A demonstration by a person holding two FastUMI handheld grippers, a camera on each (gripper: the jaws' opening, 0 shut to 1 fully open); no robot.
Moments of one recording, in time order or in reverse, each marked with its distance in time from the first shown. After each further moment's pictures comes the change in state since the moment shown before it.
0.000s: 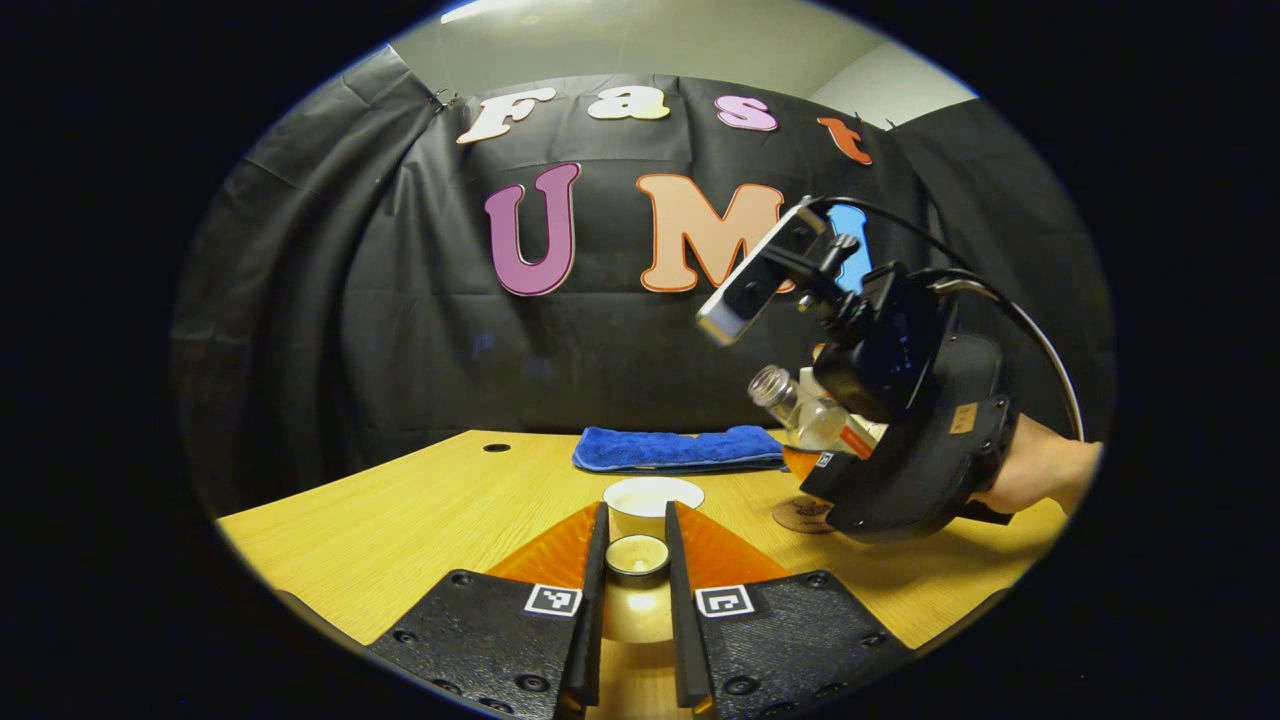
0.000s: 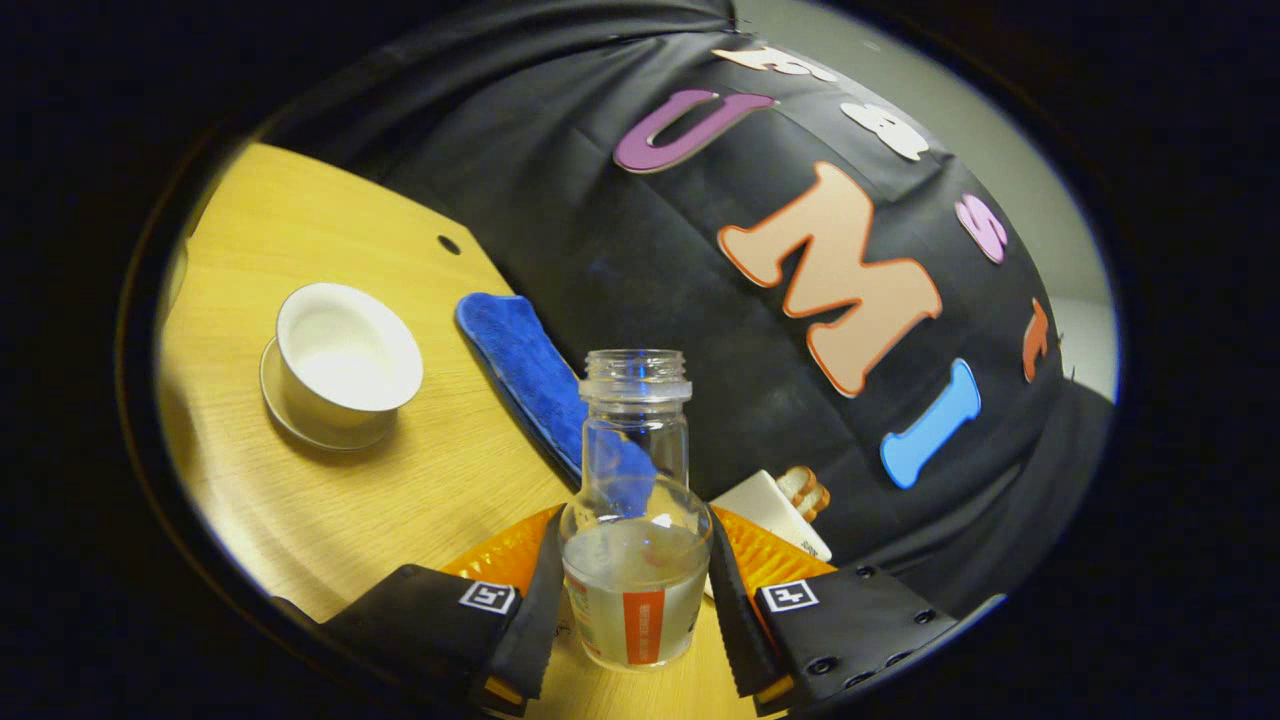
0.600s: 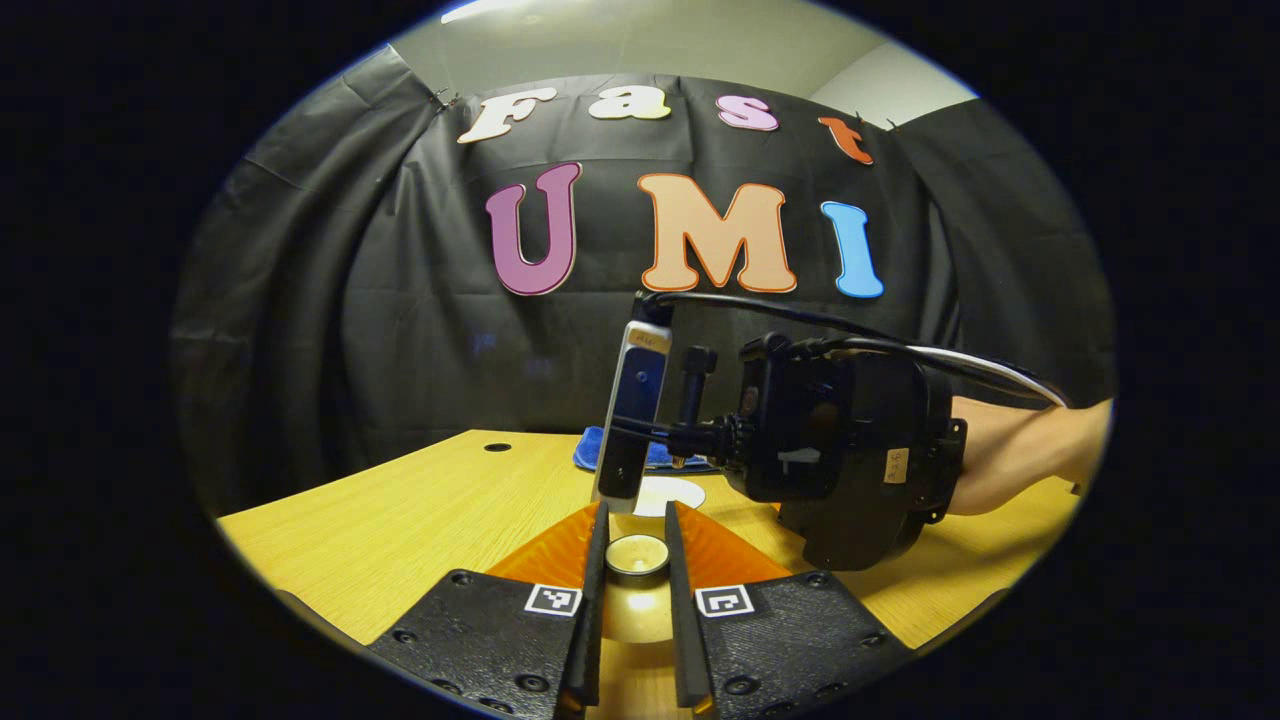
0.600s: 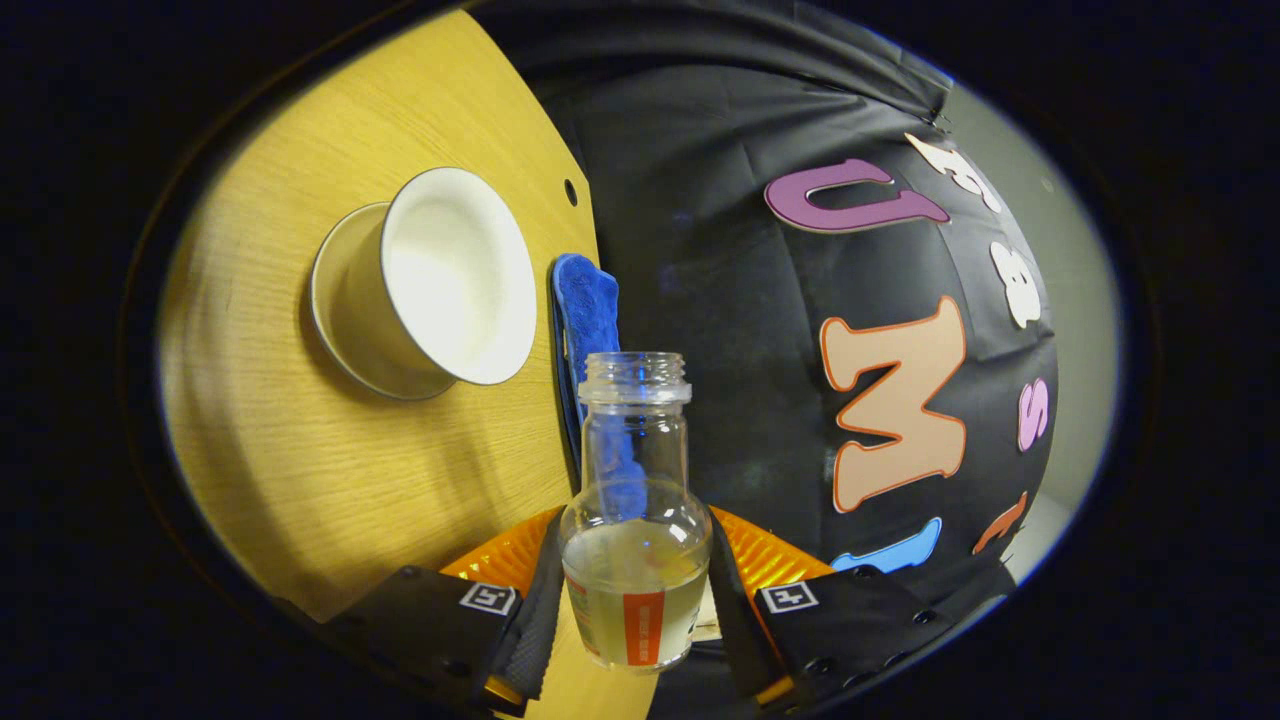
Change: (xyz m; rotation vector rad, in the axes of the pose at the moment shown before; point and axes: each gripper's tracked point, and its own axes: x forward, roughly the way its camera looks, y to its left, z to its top) left arm 0.000 0.002 -0.001 0.000 0.004 0.011; right arm 0.011 0.037 0.020 -0.463 -0.035 0.037
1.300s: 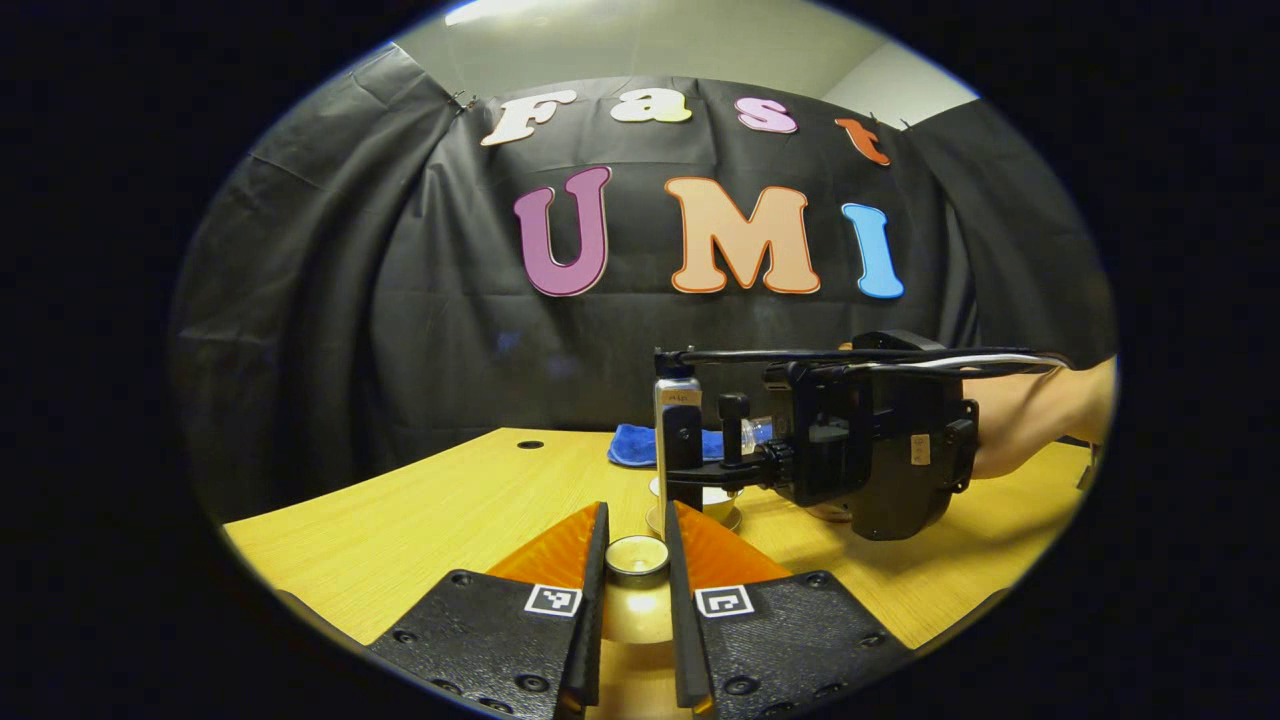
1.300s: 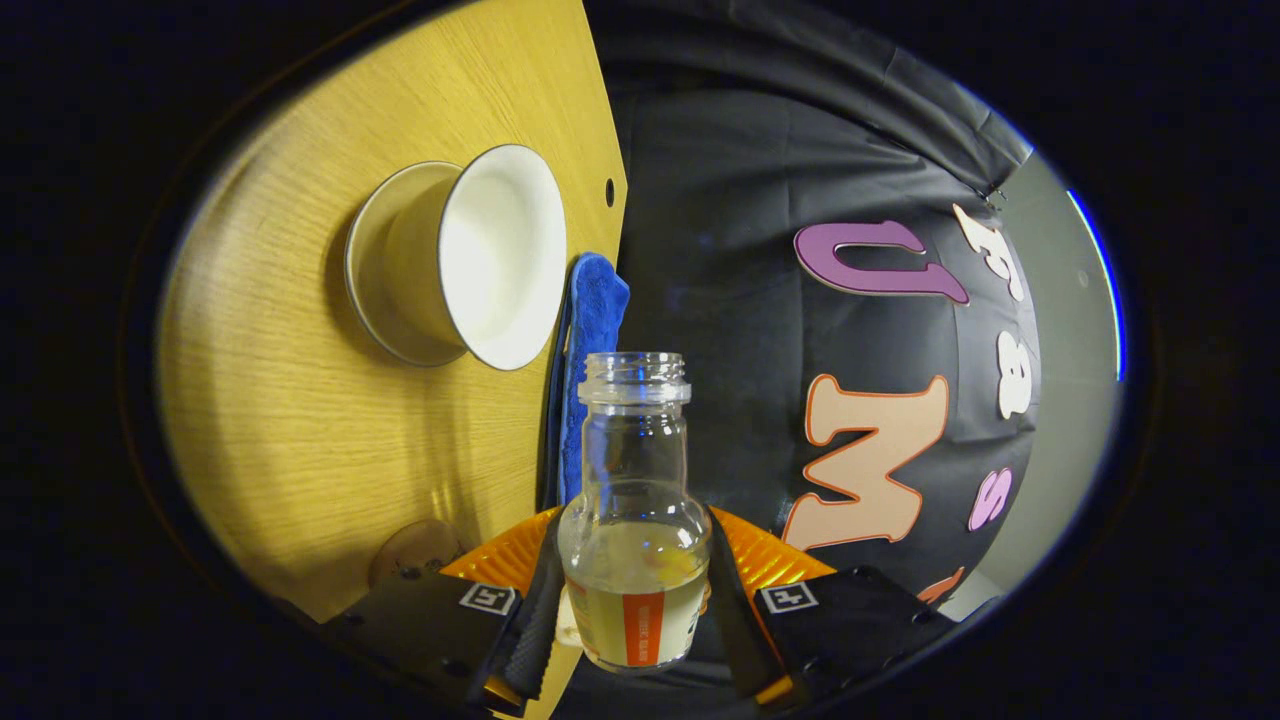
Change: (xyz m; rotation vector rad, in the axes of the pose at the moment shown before) left arm -0.024 0.034 0.000 0.003 -0.003 0.062; right arm -0.005 -0.001 0.012 -0.224 -0.055 -0.037
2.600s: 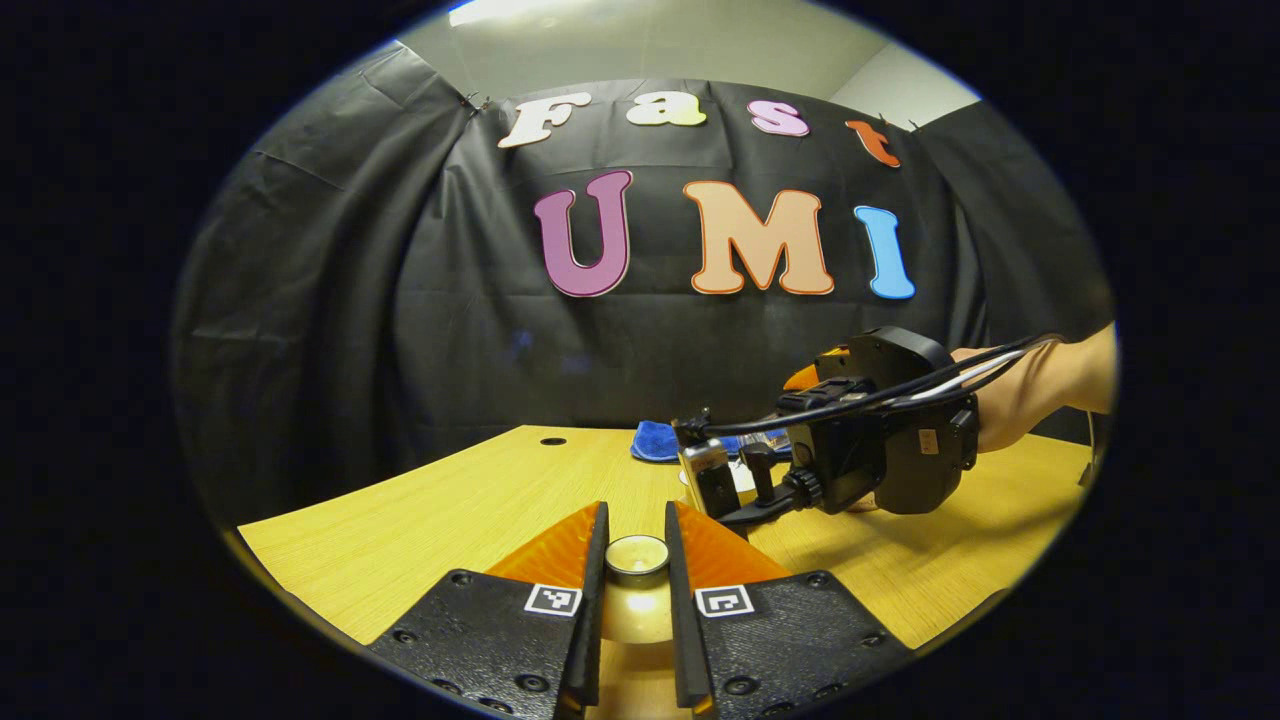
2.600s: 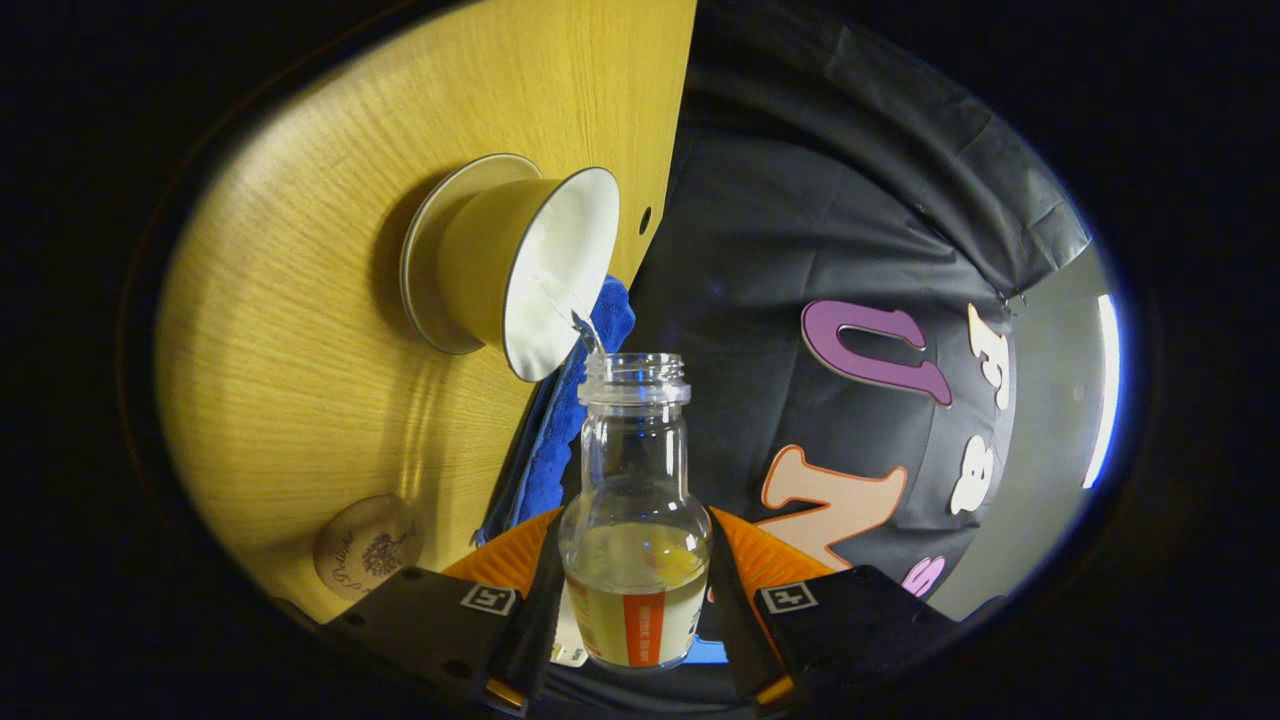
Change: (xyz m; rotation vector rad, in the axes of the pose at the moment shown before) left arm -0.016 0.019 -0.002 -0.002 0.003 0.033; right arm -0.009 -0.017 0.024 -0.299 -0.128 -0.060
